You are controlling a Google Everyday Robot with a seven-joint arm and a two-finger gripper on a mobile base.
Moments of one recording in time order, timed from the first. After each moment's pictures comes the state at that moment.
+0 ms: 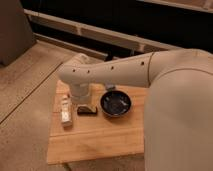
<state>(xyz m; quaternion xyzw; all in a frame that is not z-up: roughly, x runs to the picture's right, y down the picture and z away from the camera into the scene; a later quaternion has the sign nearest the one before) -0.107 0.103 0.703 -0.26 0.23 0.64 0.68</state>
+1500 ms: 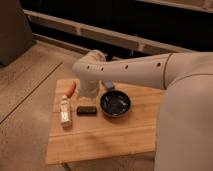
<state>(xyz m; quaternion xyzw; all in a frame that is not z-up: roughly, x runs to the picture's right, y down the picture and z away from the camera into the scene) -0.093 0.061 0.724 -0.22 0.20 0.80 0.52</state>
